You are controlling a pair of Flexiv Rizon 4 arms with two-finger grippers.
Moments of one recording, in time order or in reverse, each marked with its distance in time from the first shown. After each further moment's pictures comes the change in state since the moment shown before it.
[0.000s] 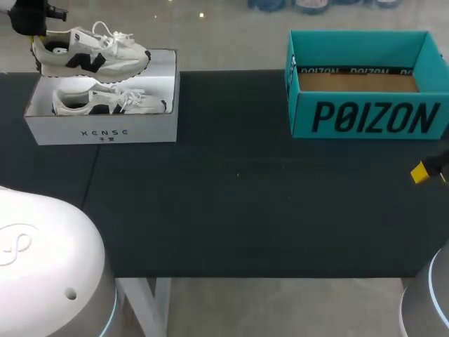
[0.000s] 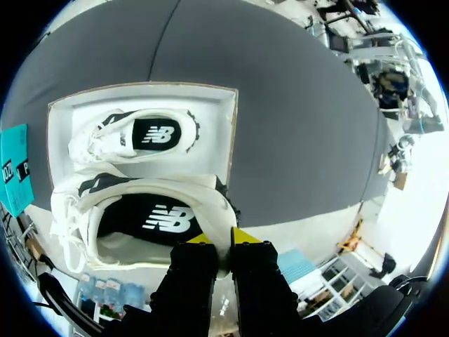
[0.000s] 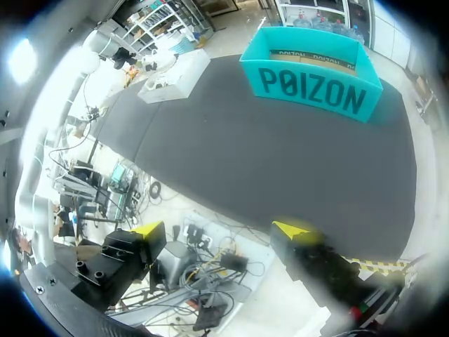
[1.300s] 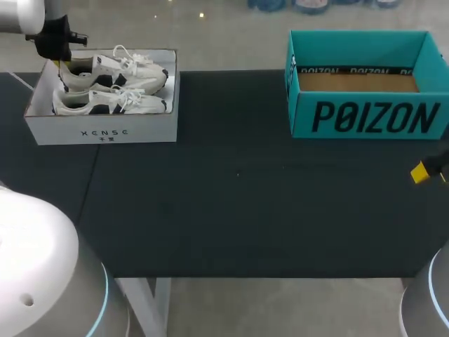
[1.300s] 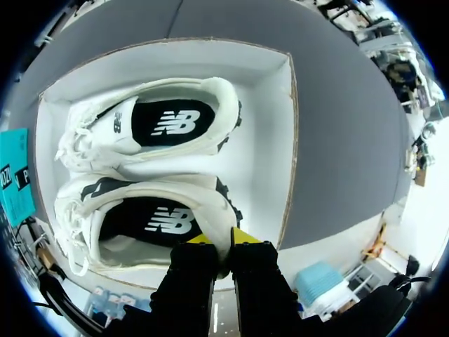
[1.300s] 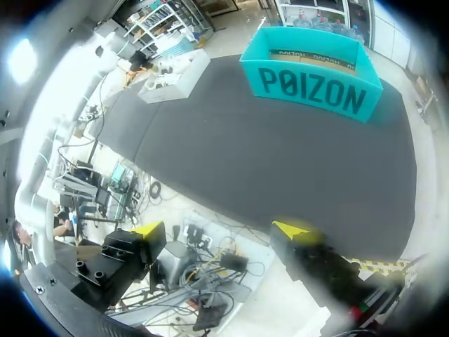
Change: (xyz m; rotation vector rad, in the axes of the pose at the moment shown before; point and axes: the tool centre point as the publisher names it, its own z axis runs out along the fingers) left arm -0.059 -0.005 0.096 0.097 -0.128 0.040; right arm 0.000 0.000 0.000 0.000 0.000 0.000
